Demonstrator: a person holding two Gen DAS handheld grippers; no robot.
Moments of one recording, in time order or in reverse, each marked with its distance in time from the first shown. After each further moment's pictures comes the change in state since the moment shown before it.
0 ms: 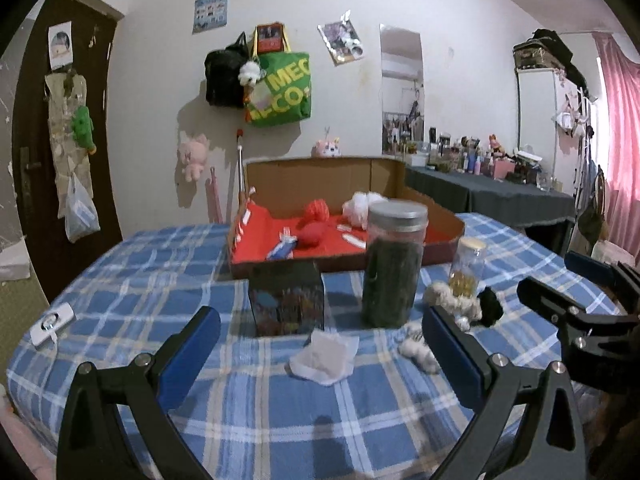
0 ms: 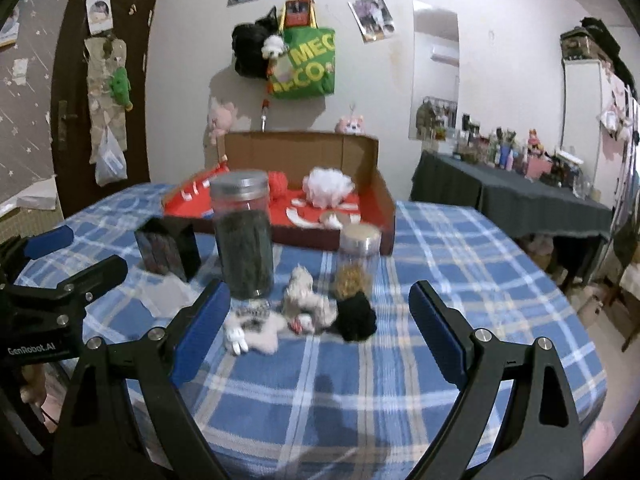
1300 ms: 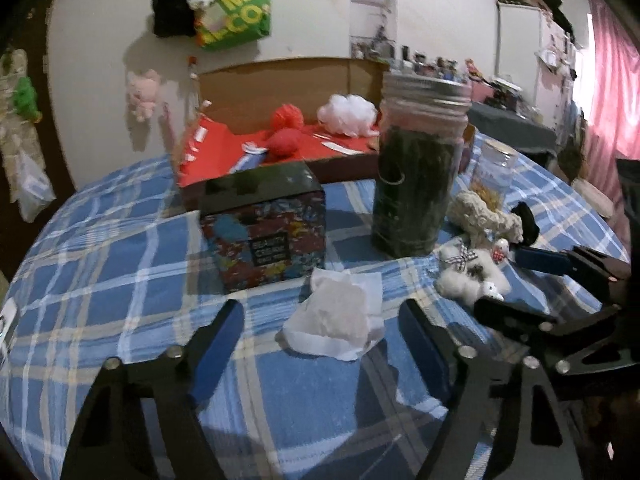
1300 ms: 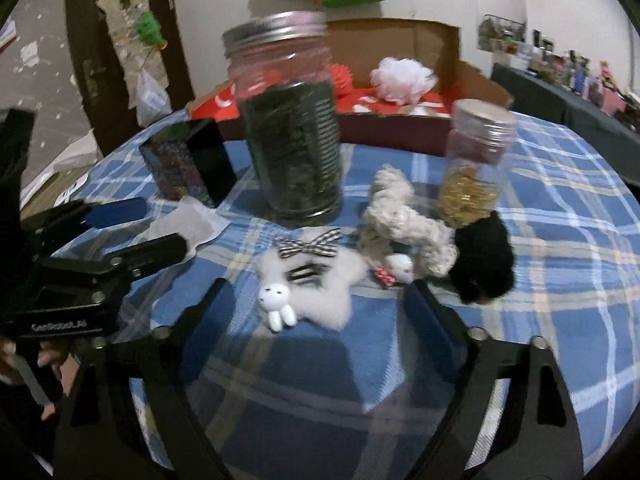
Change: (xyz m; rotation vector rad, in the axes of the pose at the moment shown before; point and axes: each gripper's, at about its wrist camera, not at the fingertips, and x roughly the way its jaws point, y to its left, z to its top) left arm 0.084 0.019 -0.027 0.086 0.299 -0.134; right arm 0.095 0.023 -0.025 0.003 0.323 0.268
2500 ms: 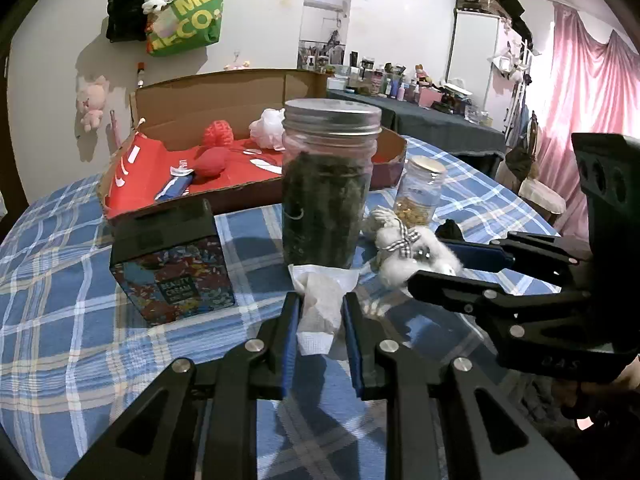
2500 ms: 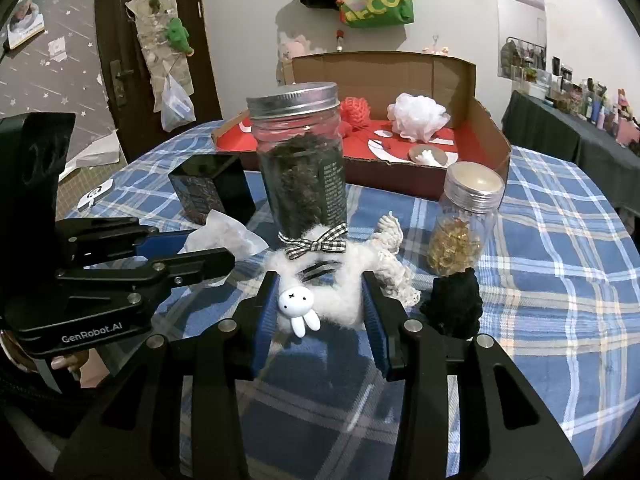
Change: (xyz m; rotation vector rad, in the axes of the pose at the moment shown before) left arm -0.005 -0.031 0.022 0.033 -0.013 -0.206; right arm -0.032 -0.011 0.017 -0.061 -0.063 0.063
